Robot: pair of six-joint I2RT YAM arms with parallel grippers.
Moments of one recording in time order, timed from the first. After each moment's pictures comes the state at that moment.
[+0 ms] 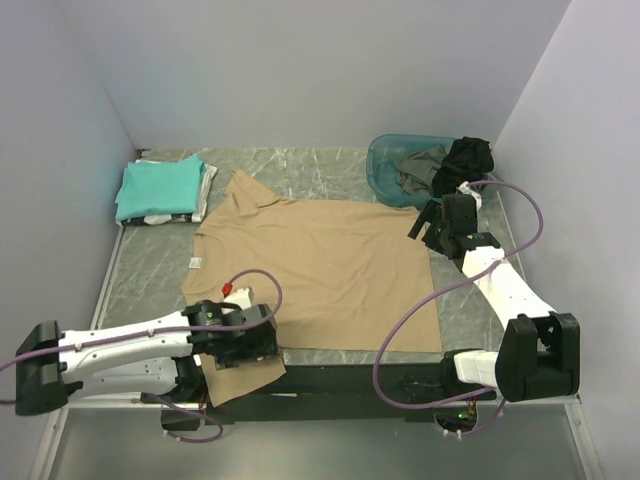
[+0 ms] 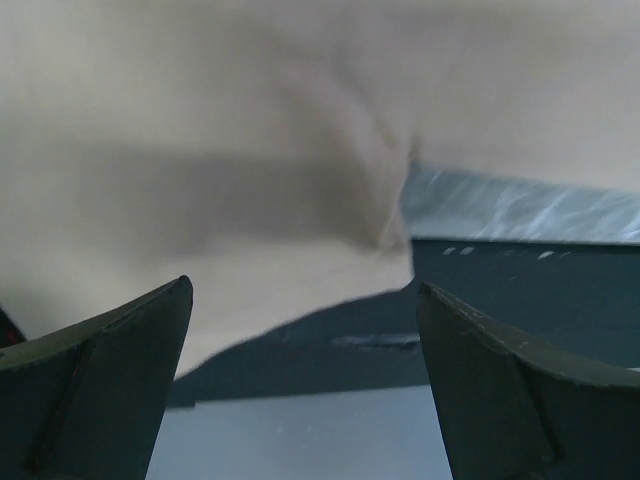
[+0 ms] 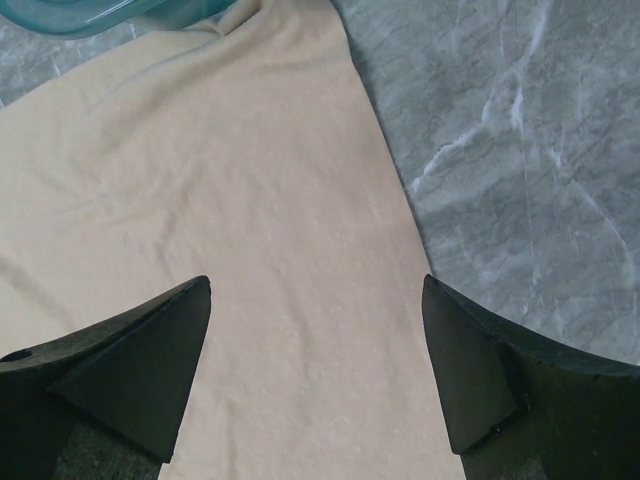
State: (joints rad) left arm -1.15 0.95 0.61 -0.95 -0.20 -1.35; right arm 0.08 1.26 0.83 -0.35 0.12 0.53
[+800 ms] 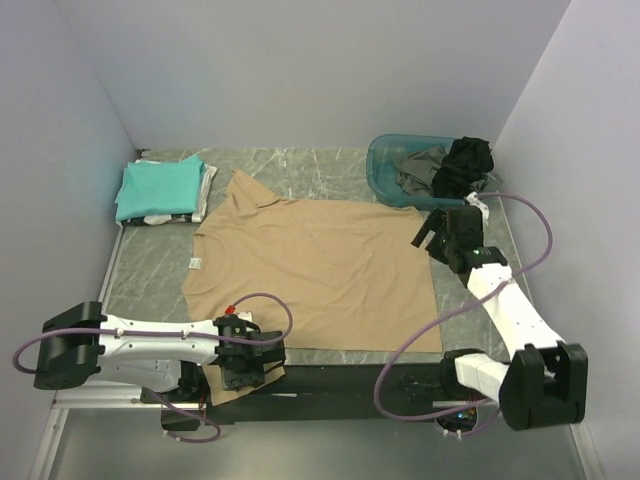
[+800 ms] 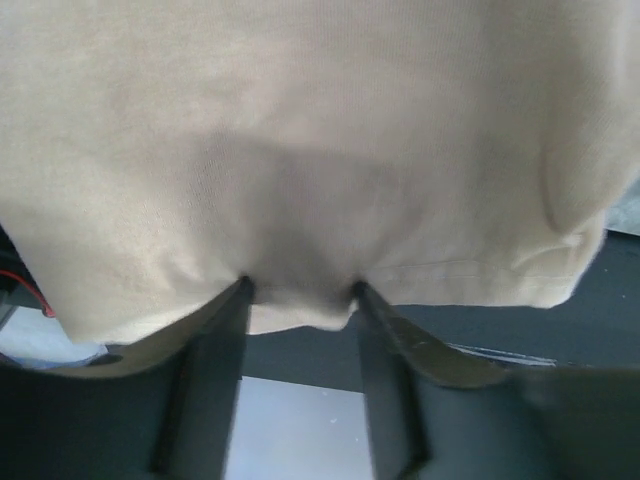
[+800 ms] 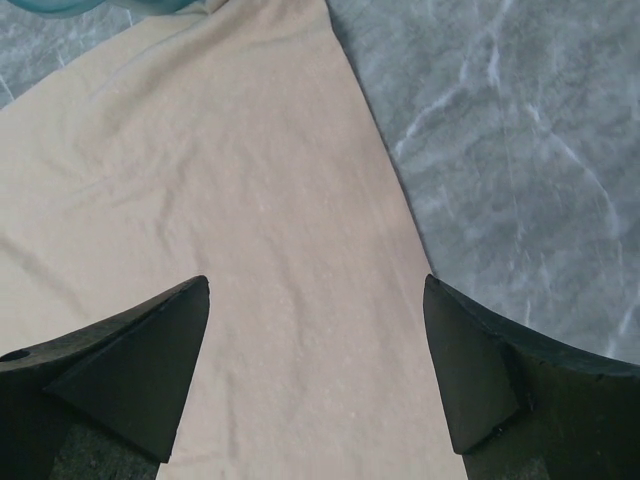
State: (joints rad) left arm -1.37 1.15 0.56 -1.01 -0.11 -1.59; right arm 0.08 1.14 0.76 -0.39 0.13 0.57
